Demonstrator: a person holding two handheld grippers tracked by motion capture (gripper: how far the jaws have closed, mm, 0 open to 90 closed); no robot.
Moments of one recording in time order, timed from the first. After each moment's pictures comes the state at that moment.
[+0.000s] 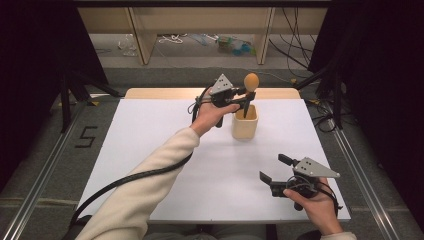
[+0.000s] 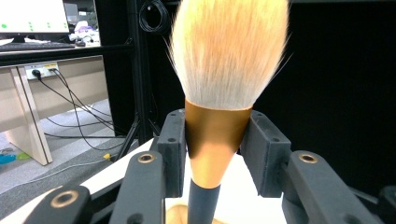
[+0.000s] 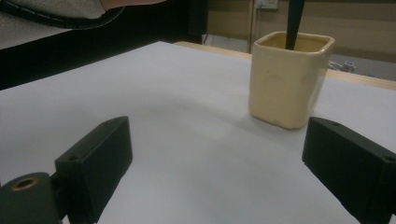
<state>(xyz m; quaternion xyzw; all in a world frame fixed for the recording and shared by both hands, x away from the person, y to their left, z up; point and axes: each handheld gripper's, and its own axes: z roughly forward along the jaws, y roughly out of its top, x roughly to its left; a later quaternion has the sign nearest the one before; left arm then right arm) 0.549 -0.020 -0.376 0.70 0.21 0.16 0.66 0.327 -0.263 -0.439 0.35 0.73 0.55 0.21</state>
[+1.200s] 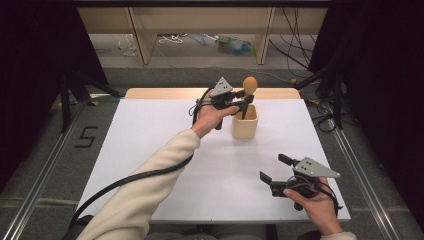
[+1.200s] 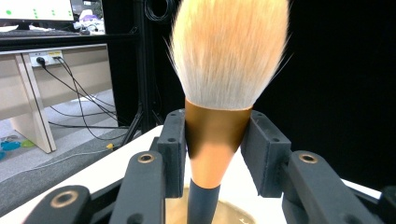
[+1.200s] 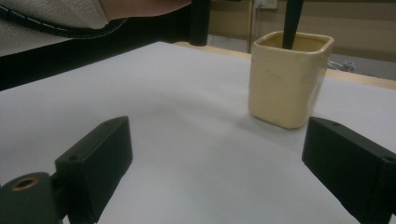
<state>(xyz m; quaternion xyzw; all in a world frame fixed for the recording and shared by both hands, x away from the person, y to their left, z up) 0.553 -0.020 -0.390 0.71 0.23 0.16 0.65 0.327 -0.263 -0.439 0.35 0.73 0.55 0.21</state>
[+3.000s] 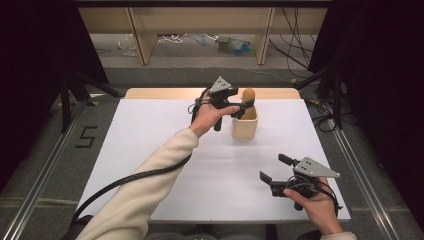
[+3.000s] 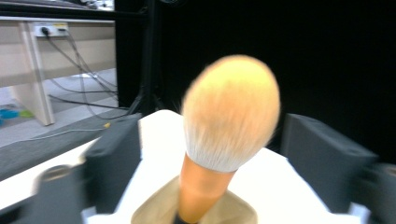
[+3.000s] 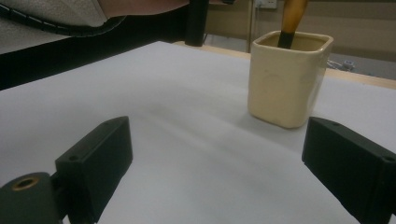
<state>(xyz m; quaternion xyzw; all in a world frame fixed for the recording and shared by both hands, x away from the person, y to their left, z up) 0.557 -0.016 -0.388 0.71 0.28 0.14 0.63 0.328 -0.263 -0.439 0.35 0.73 0.55 0.21</state>
